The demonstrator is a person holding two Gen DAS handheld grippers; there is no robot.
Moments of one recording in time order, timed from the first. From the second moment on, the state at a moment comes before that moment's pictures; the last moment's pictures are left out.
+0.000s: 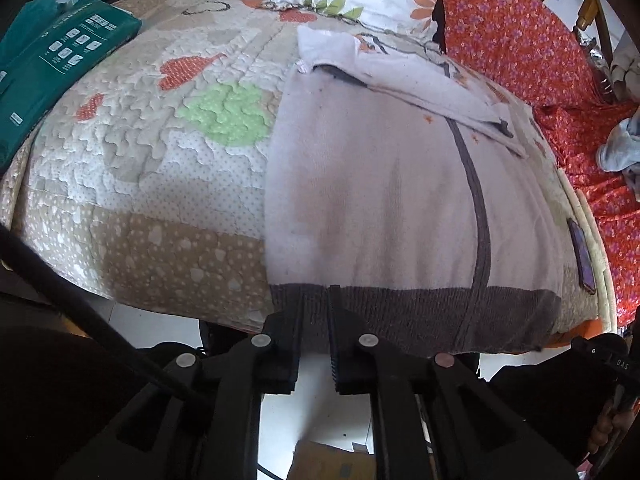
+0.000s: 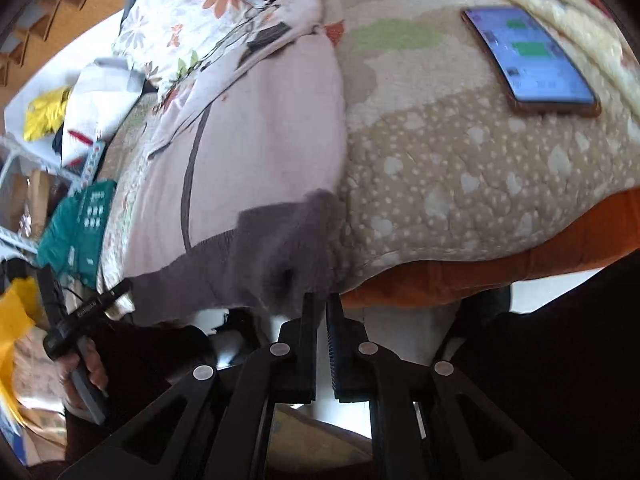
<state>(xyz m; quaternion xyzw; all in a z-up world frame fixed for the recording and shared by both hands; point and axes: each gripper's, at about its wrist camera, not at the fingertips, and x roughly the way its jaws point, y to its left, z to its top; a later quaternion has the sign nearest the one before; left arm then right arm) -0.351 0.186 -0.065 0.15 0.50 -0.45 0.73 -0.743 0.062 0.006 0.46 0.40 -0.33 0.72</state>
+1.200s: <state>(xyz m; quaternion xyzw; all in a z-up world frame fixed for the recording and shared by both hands) -0.201 -0.046 -0.054 0.19 0.43 -0.35 0.81 -0.541 -0.252 0.008 0.29 0.38 -0.49 0.72</state>
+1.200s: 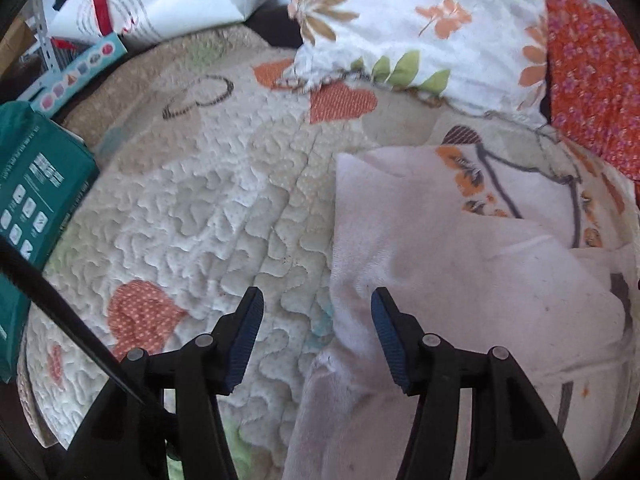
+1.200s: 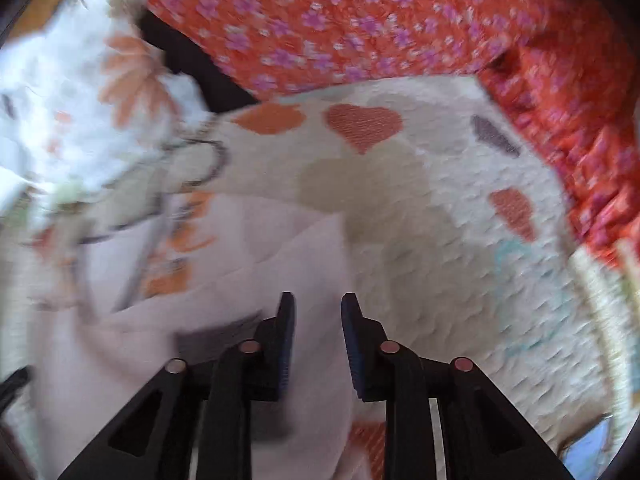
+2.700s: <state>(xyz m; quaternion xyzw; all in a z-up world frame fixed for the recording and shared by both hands) -0.324 0.165 -0.097 0.03 0.60 -0.48 0.64 -0.692 0.033 -0.042 0.52 0.35 -0.27 0.73</state>
